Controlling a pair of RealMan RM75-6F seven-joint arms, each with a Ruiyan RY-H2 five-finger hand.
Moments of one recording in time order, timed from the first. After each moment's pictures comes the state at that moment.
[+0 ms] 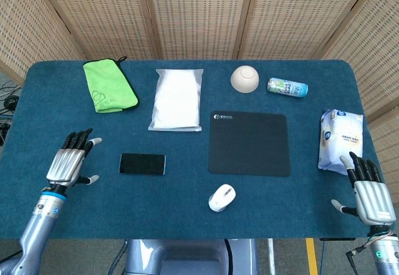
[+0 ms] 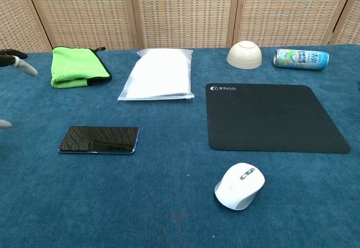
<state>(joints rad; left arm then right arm) -0.39 -1.25 -0.17 -1.82 1.11 1.13 0.48 0.09 -1.12 0.06 -1.62 -1.44 1.41 -0.08</state>
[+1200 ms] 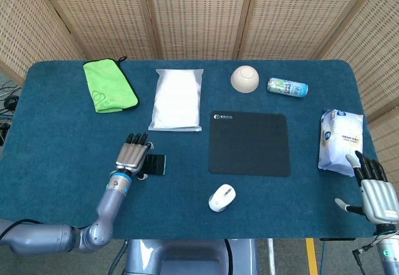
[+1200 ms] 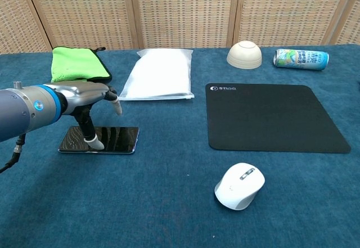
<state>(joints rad) -0.86 -1.62 -0.22 -1.68 0.43 1.12 0.96 0.10 -1.09 0.07 -1.60 -1.43 1.38 0.04</state>
